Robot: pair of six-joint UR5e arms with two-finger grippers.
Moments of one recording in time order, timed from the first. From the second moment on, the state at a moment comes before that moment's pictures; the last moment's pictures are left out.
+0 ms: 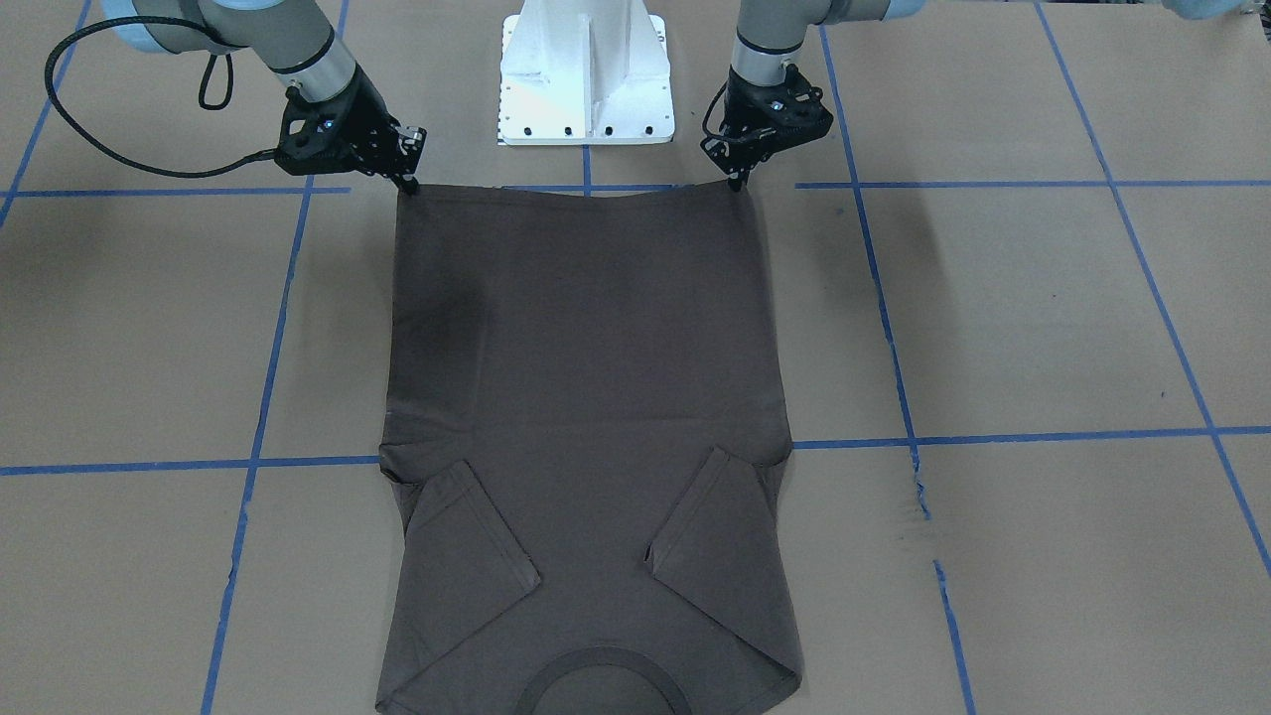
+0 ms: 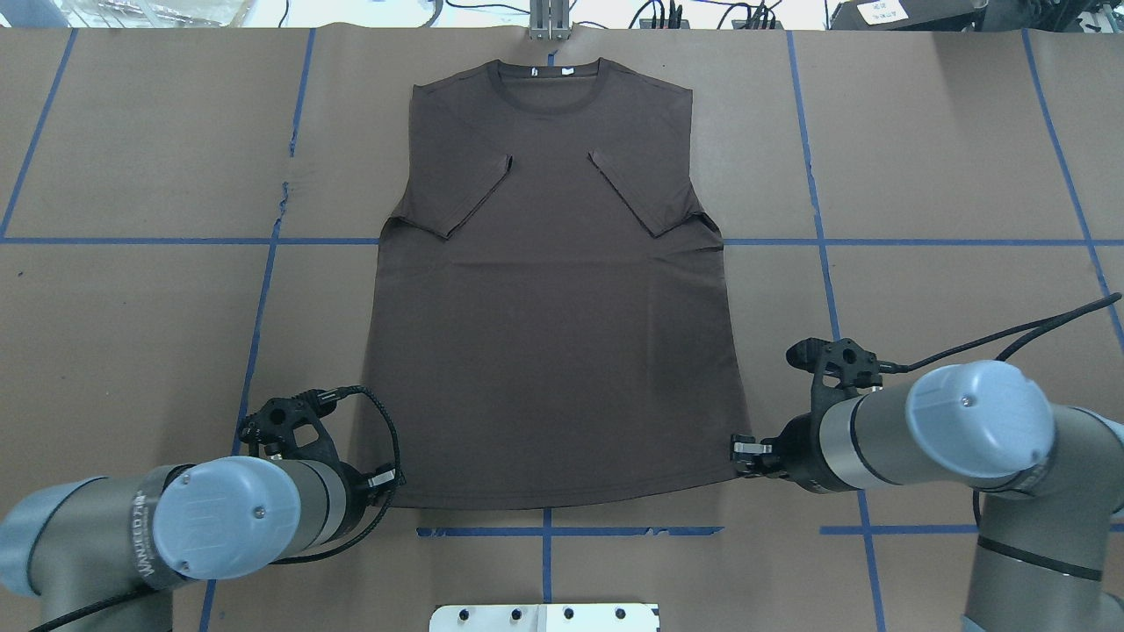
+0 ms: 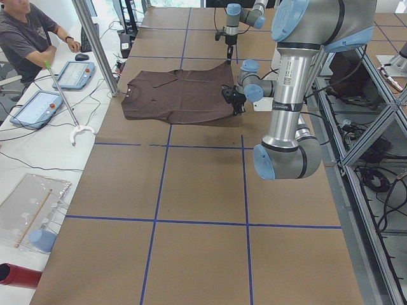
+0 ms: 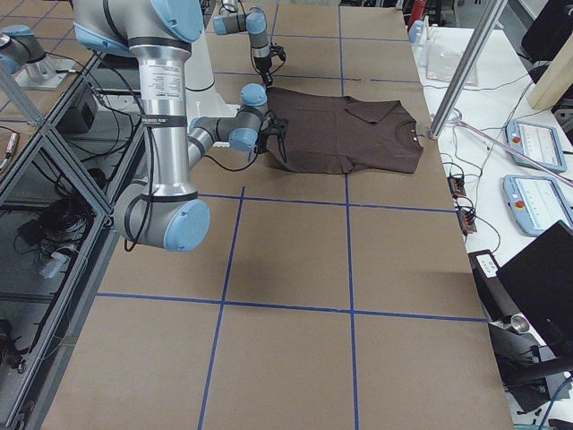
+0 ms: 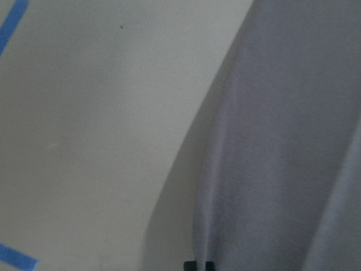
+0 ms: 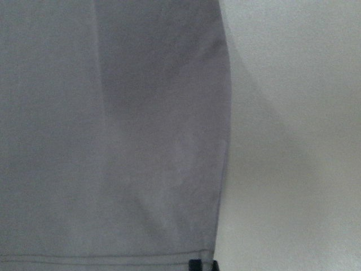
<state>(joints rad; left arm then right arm) -0.20 -1.81 -2.15 -1.58 -1.58 -1.84 0.38 -1.55 2.14 -1.17 1.90 1.53</state>
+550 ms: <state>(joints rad) -0.11 -1.82 -2.37 -1.38 -1.62 -1.84 0.39 -1.65 2.29 -1.17 2.11 1.53</state>
